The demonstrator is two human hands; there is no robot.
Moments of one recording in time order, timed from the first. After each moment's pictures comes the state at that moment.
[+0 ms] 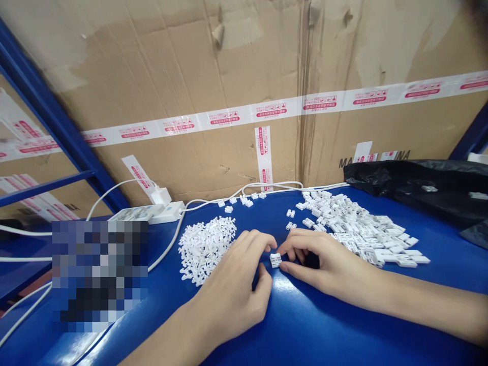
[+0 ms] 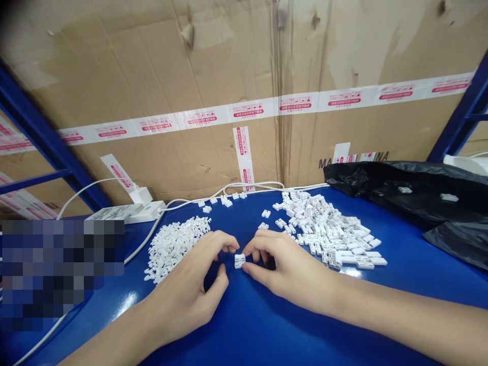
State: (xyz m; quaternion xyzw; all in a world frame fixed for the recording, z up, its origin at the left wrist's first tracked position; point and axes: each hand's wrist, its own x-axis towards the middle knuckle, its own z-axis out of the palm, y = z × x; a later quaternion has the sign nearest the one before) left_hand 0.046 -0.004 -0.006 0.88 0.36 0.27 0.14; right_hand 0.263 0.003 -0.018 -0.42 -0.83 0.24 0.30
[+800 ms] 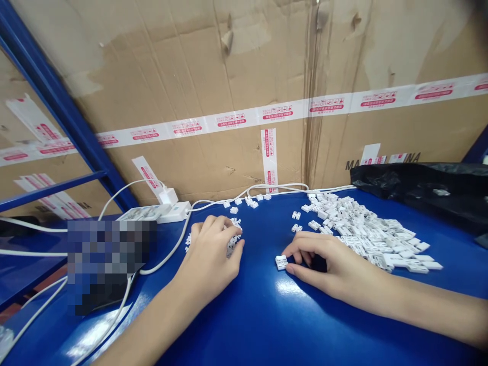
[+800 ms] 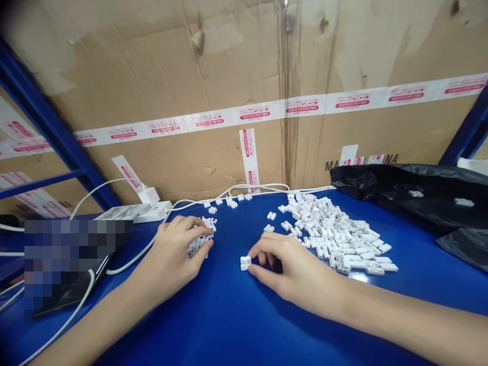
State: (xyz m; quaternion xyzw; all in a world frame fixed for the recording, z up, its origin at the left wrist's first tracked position) left_hand 0.007 0.024 0.004 0.83 0.51 0.21 -0.08; right_hand 0.264 0.001 -0.017 -0.42 -0.82 0.25 0.29
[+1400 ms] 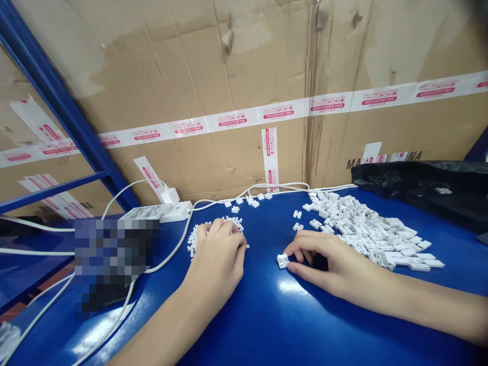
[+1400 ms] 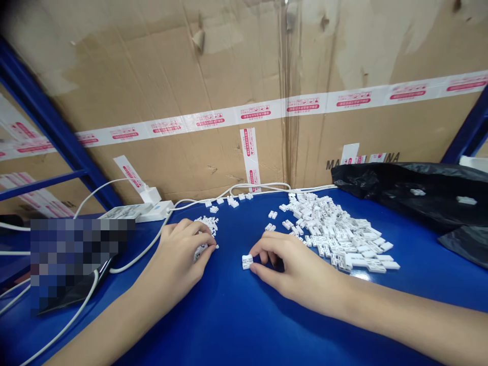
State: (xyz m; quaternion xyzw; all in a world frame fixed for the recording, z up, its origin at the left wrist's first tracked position) left_hand 0.019 0.014 0.008 0.84 0.52 0.15 -0.07; right_hand 0.263 -0.002 -0.016 -0.42 -0.82 0.25 0.28
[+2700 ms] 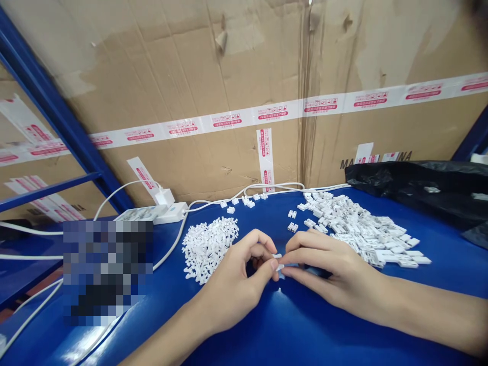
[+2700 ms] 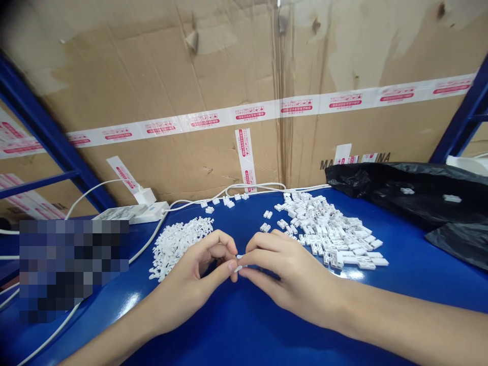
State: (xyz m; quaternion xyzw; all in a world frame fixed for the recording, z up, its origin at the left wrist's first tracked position) left_hand 0.048 -0.004 -0.001 0.76 0.39 0.30 0.42; right_hand 0.265 -0.007 -0.019 -0.26 -0.88 0.10 0.38
